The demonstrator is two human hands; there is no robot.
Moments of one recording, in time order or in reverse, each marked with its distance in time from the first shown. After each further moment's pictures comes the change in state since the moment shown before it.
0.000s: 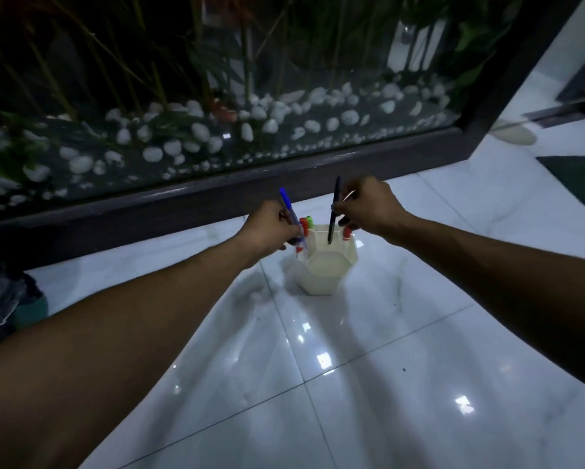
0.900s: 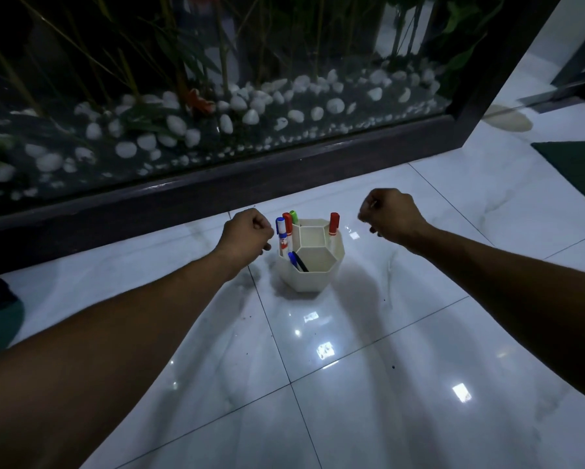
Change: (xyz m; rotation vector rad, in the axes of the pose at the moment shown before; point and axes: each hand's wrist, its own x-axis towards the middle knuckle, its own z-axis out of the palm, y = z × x) left_hand 0.010 -0.024 0.019 0.048 0.165 -0.130; right_hand 0.009 0.076 -0.022 -0.138 0.067 0.136
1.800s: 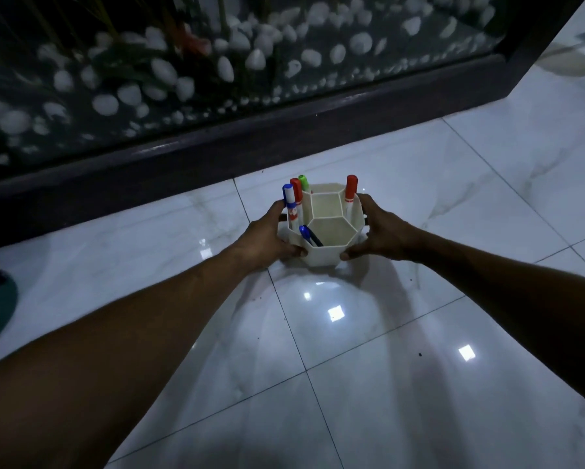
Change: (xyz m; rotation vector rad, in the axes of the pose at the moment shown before) left_hand 0.011 -0.042 0.021 0.115 -0.370 0.043; right_hand 0.013 0.047 0.081 0.100 -0.494 -0.219
